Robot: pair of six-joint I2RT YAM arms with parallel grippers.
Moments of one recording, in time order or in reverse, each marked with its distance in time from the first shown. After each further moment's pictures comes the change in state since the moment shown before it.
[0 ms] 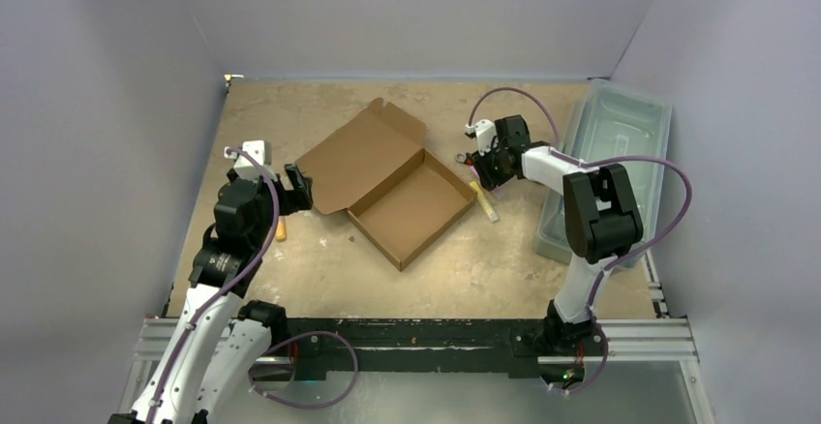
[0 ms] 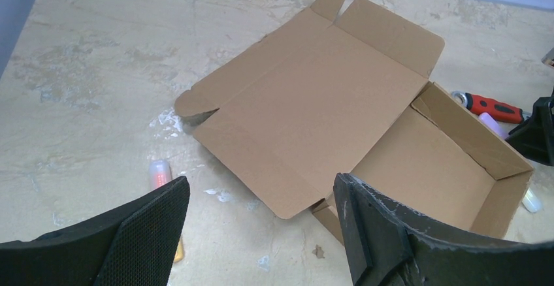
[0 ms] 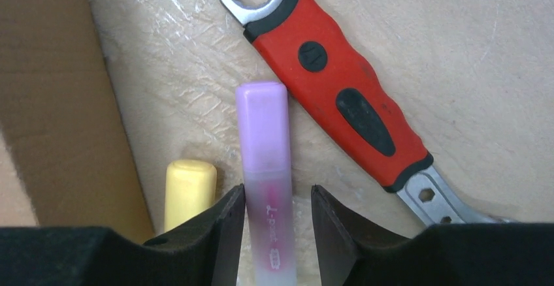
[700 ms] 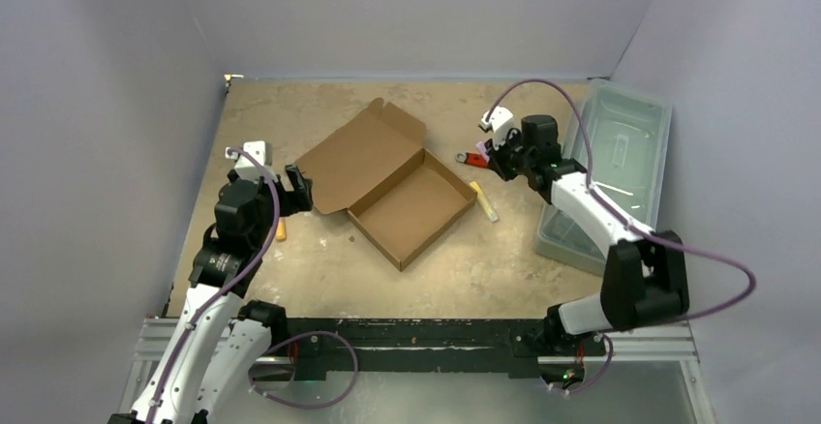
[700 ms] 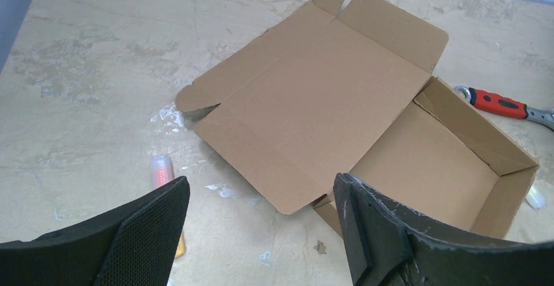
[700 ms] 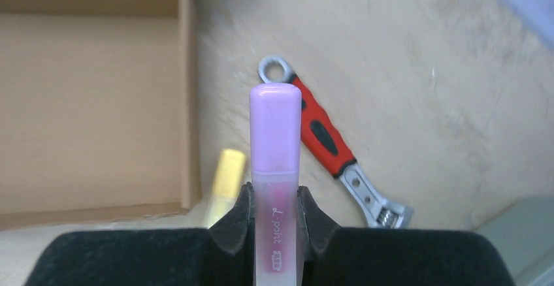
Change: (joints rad) left arm 0.000 0.002 0.000 -0.015 0.000 0.002; right arm 0.000 -0.387 -0.164 0.086 -0.056 -0.059
